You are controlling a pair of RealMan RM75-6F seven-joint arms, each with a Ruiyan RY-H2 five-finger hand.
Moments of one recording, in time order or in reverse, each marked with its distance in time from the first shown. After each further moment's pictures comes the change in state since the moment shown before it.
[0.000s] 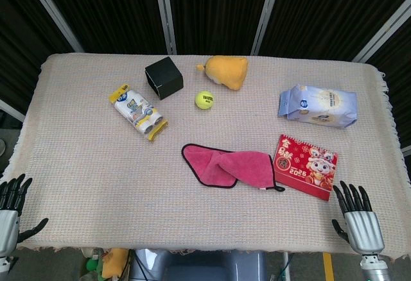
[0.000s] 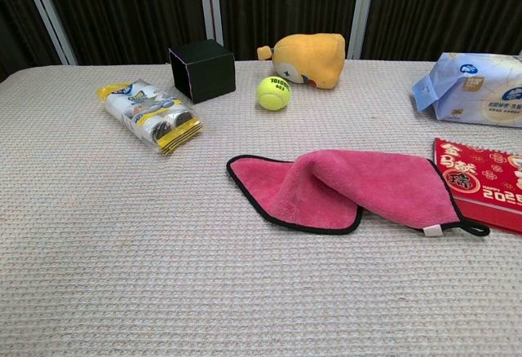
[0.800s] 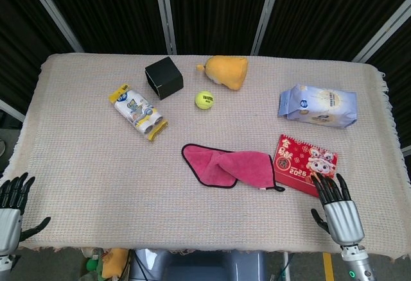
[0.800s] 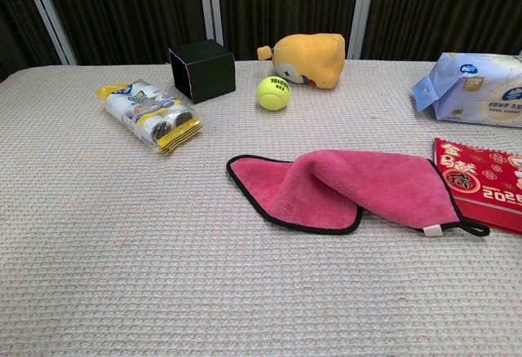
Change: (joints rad) left arm -0.008 -0.002 -0.001 -0.008 0.011 -0.003 0.003; right arm 0.085 0.015 0.038 -0.234 -0.093 0.020 -0.146
